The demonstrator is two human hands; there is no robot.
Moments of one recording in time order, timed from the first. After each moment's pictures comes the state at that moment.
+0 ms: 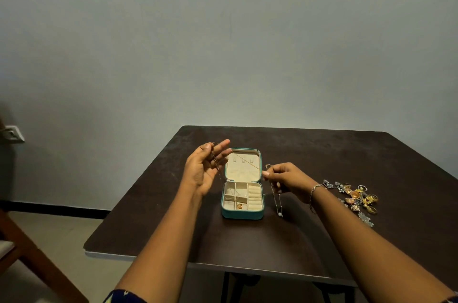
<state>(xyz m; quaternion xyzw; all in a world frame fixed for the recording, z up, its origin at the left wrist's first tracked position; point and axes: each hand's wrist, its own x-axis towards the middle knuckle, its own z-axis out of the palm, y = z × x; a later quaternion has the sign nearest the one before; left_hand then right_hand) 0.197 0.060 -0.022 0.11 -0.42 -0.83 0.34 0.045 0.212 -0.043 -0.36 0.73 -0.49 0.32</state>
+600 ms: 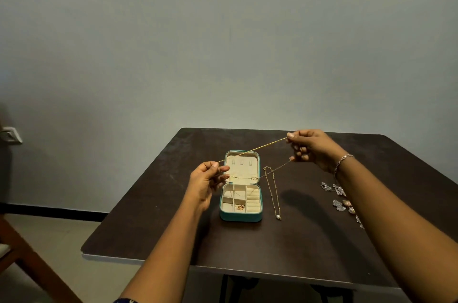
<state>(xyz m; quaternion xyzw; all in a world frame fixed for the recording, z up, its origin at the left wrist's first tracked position) 0.196 0.062 -0.052 0.23 -0.52 -0.76 0.30 0.018 0.237 0.028 -0.31 0.68 -0.61 0.26</state>
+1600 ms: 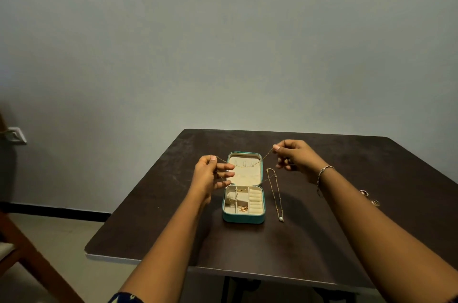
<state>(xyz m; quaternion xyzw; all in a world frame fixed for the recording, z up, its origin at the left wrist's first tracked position) 0.190 0.064 -0.036 0.25 -0.59 -0.70 0.31 0.036 0.211 0.007 -0.33 0.73 -0.56 0.23</state>
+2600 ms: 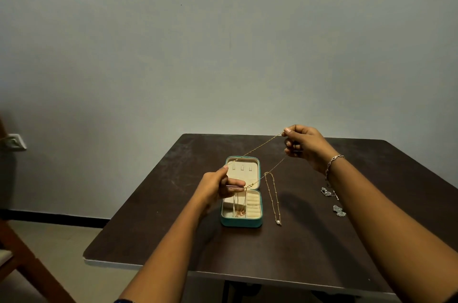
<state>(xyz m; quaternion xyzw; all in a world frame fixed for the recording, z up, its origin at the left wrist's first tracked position) 0.188 0.071 -0.039 0.23 -0.61 -0.74 0.18 0.029 0.223 0.041 -0.31 0.67 -0.64 0.20</state>
